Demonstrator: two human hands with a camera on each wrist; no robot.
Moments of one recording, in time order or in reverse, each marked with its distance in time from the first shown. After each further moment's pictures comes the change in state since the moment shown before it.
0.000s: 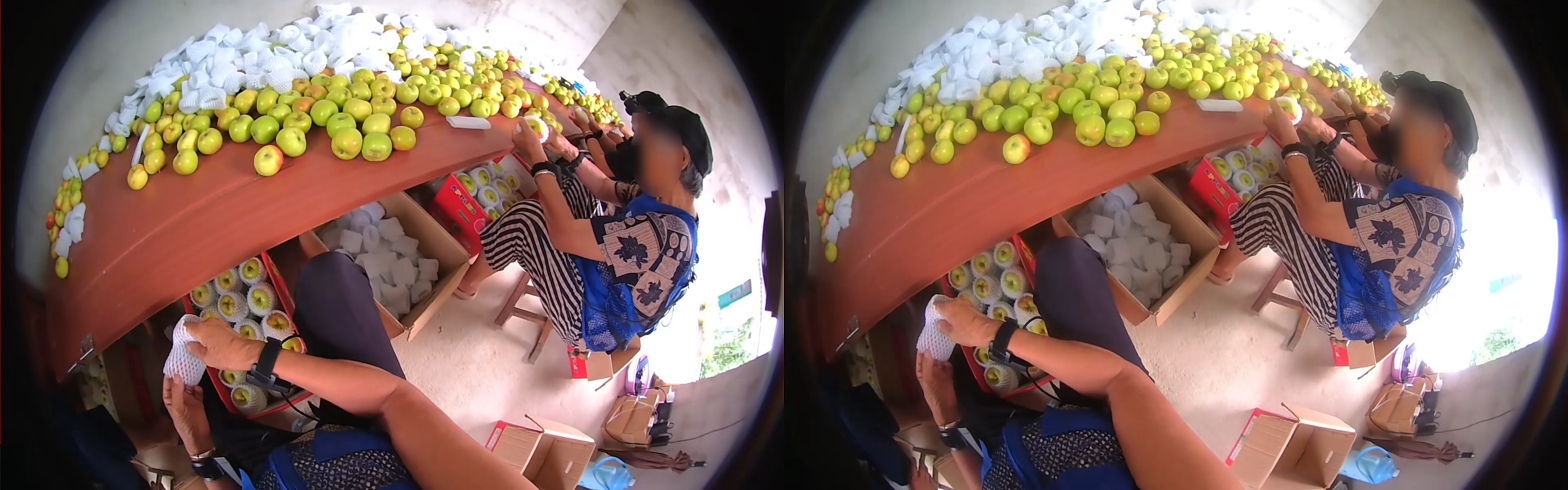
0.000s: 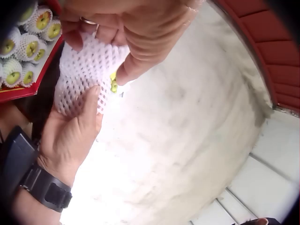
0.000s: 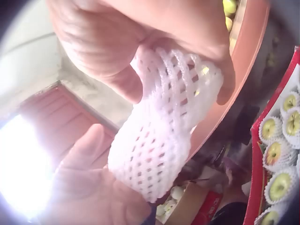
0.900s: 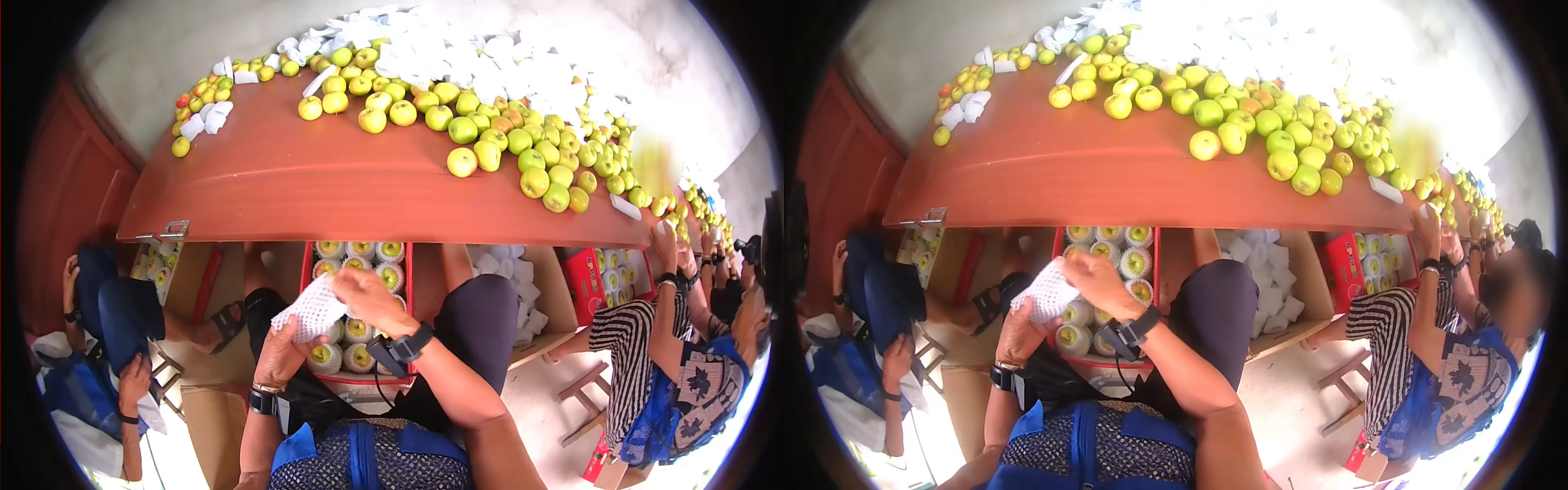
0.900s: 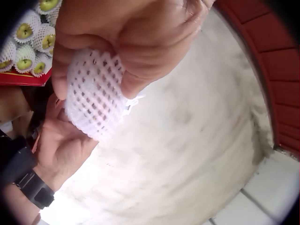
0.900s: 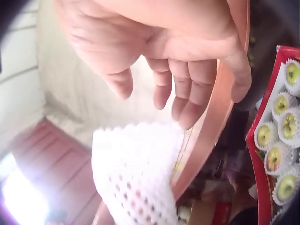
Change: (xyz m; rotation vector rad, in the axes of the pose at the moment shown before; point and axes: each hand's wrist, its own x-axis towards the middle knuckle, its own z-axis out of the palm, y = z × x) left_hand -0.012 0.007 0.029 -0.185 -0.295 -0.192; right_hand 0.004 0.010 -0.022 0.404 -0.137 0.342
